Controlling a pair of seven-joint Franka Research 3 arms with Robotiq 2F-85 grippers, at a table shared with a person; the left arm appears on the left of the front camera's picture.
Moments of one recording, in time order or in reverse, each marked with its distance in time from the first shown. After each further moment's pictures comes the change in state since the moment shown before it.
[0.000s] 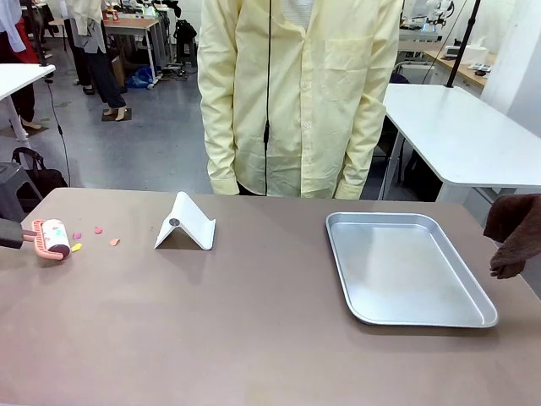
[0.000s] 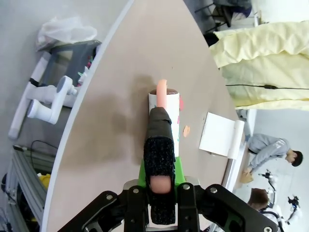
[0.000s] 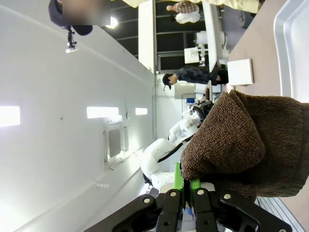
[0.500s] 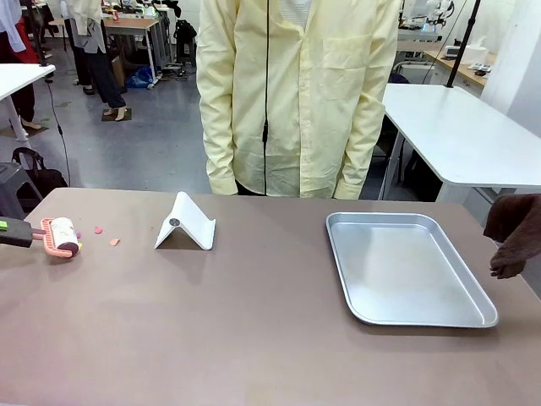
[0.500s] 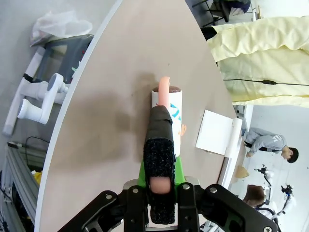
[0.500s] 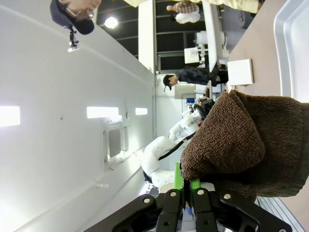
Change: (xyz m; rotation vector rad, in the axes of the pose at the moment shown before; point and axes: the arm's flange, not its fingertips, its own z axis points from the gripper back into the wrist) left arm 0.005 -0.002 -0.016 -0.020 0.043 0.014; right arm 0.000 0.000 0.000 0.000 0.000 0.000
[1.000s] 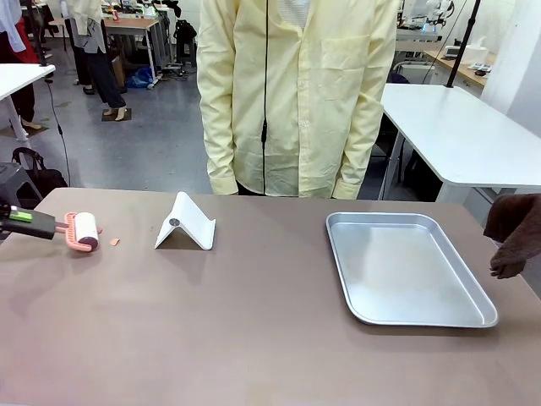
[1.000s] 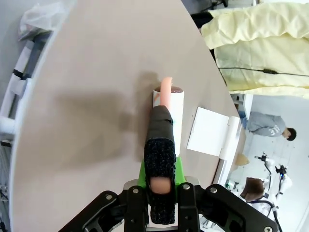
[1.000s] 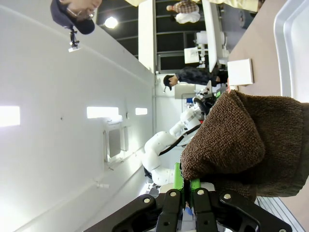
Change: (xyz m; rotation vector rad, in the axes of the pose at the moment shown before) left arm 0.019 -0.033 -0.046 0.002 0.092 -0.017; right arm 0.000 0.000 0.000 0.000 0.000 0.000
